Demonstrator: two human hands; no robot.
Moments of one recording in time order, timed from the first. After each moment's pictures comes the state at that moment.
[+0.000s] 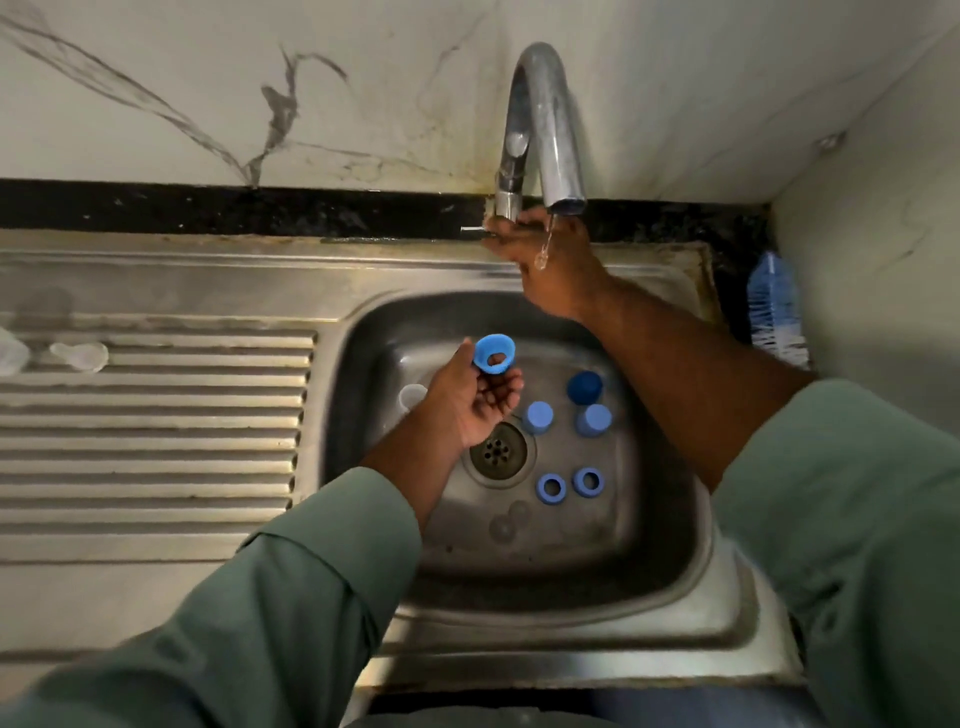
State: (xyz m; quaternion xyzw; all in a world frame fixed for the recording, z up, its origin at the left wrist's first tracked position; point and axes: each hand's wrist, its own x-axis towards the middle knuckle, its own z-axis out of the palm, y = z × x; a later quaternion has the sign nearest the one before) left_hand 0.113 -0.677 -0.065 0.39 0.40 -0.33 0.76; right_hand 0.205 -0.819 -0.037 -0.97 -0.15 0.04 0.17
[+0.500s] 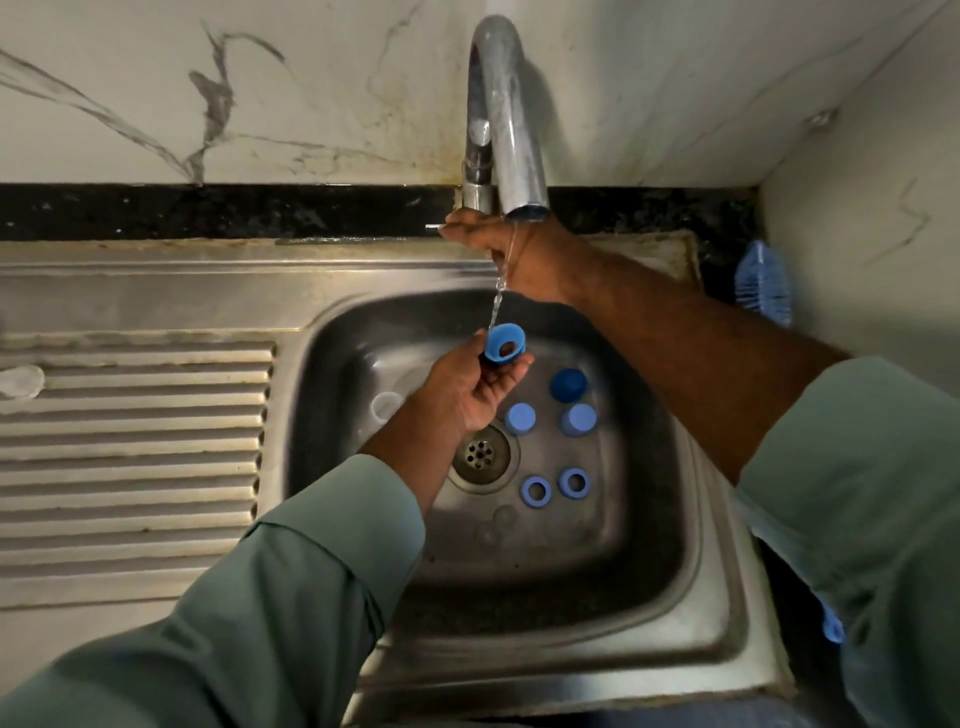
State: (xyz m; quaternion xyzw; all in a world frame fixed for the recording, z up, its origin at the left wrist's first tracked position) left_hand 0.142 -0.710 -0.082 0.35 0.40 -0.33 0.78; right_hand 0.247 -0.834 -0.071 -0.96 -0.20 0.10 0.18
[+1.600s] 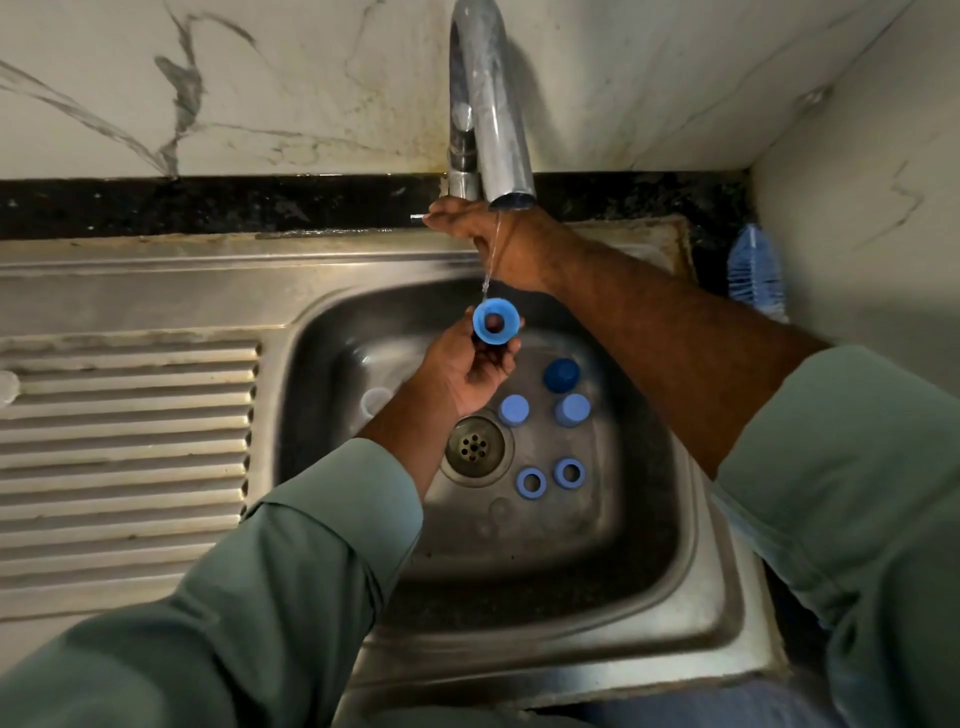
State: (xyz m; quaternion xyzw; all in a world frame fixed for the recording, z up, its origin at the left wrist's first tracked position) left_hand 0.152 -0.716 -0.090 0.35 0.35 -0.35 0.80; right_hand 0.244 -0.832 -0.071 -0.94 -0.22 0.10 0.24
